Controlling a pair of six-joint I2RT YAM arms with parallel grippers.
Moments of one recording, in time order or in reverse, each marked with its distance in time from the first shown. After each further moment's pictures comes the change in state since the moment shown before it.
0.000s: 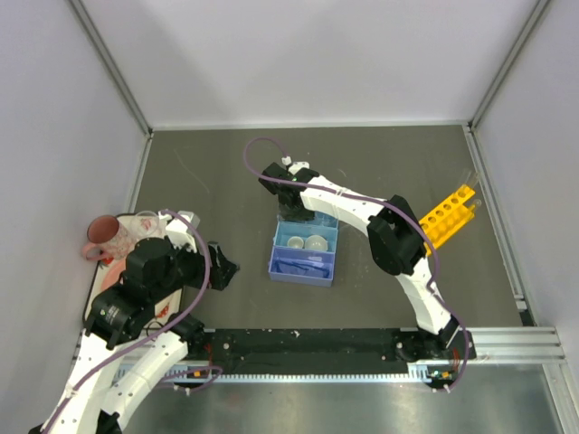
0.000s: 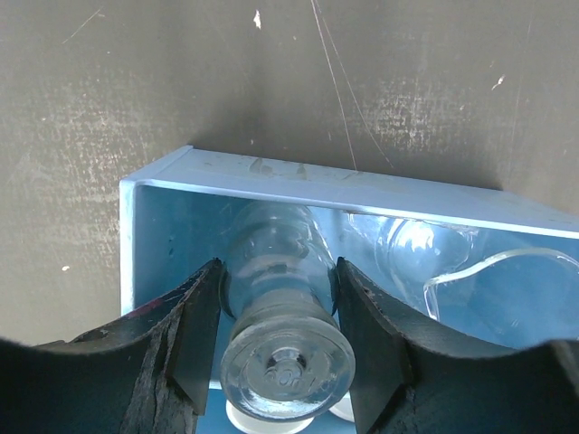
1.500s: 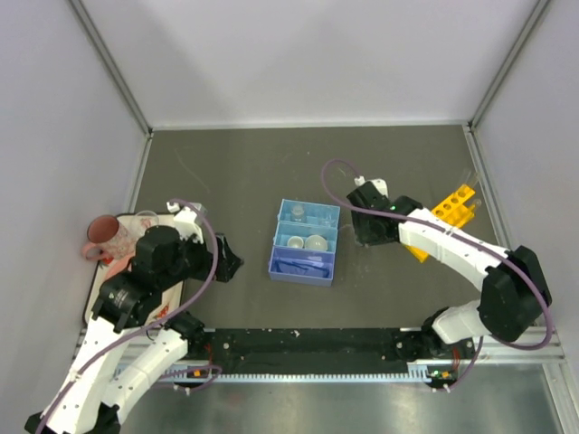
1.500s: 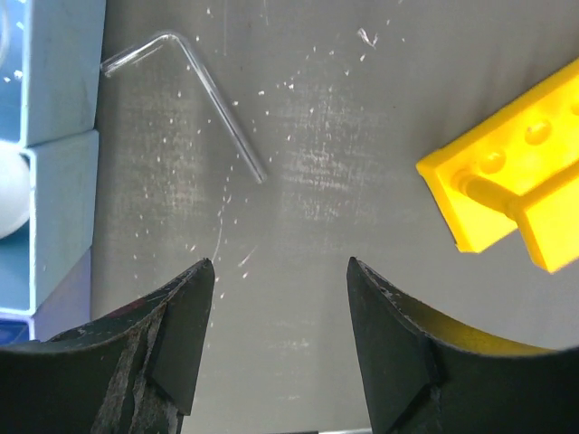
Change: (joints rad) left arm 0.000 0.091 0.021 0.016 -0.001 -0.003; right arm -0.185 -0.821 -0.872 0.104 -0.008 -0.330
